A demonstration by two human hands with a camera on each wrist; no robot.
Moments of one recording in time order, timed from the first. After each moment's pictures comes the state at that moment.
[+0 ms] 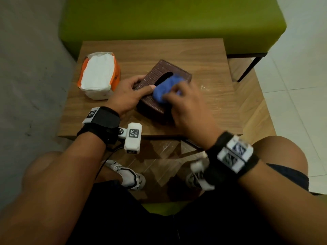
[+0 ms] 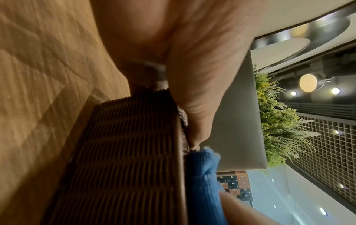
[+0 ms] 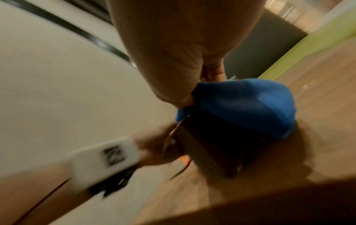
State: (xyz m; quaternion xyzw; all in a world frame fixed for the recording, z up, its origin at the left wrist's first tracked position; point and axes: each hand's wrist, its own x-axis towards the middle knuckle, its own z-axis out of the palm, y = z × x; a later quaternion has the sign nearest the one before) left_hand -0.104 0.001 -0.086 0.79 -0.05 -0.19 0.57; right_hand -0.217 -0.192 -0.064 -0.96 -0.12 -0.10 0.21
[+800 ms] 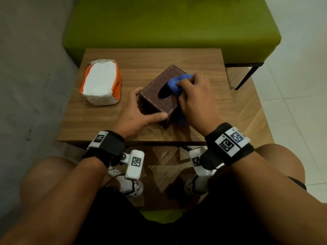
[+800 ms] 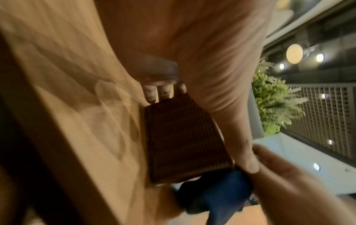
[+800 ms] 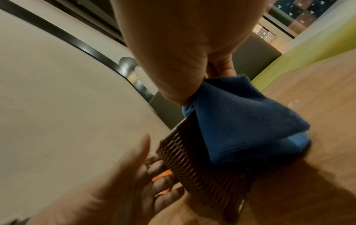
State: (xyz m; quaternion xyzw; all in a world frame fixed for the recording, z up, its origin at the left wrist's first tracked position) left_hand -0.146 0.005 -0.098 0.80 -0.04 -0.22 0.56; right_hand -0.177 -0.214 -0.070 -0.97 0.00 -0.14 0.21
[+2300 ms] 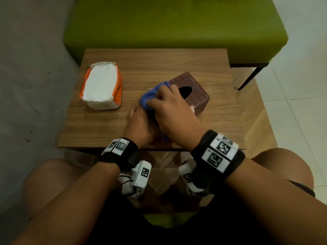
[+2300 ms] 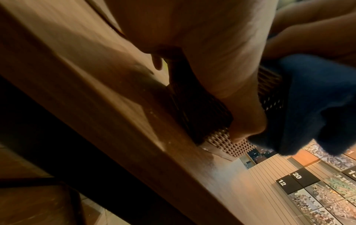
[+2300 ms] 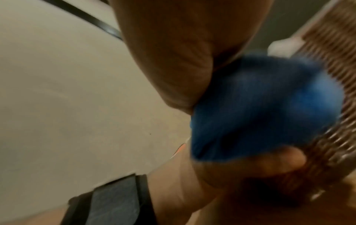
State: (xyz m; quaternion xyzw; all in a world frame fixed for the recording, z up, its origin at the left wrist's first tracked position) left_hand -0.151 -0.009 -0.126 0.92 -0.07 -0.12 0.37; right_hand -0.177 -0.151 -0.064 -0.96 -0.17 -0.07 0.21
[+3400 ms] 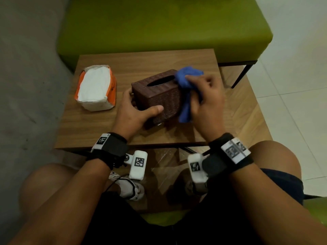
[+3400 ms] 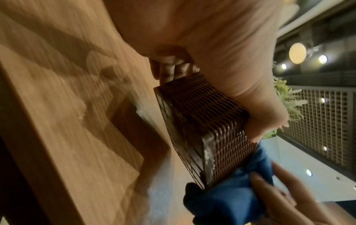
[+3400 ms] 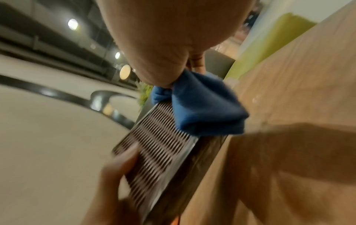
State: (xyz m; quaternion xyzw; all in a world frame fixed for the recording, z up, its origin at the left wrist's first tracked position) left_hand -0.140 -0.012 -0.099 0.81 -0.02 -0.11 0.57; right_hand -0.200 -0.231 -0.070 -0.88 0.04 -0.28 0.38
